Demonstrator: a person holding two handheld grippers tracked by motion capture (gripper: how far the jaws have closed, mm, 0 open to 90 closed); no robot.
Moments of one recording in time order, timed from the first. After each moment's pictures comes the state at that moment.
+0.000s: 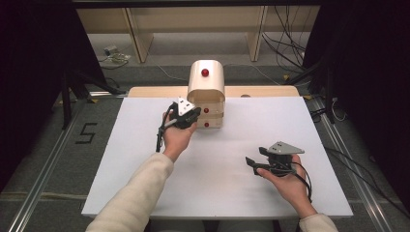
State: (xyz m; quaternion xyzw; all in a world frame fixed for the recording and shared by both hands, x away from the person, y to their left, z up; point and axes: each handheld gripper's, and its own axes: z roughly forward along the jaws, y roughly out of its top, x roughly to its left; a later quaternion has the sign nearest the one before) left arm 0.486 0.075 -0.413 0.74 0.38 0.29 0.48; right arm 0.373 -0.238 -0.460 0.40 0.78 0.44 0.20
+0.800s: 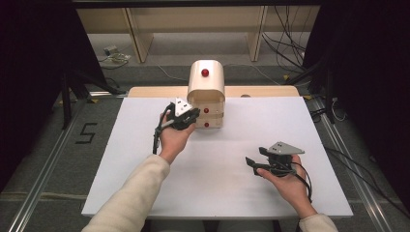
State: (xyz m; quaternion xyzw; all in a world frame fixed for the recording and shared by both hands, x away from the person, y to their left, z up) left arm 0.475 0.082 -0.405 0.74 0.37 0.28 0.49; right arm 0.372 -0.238 -0.460 0.40 0.78 0.44 0.20
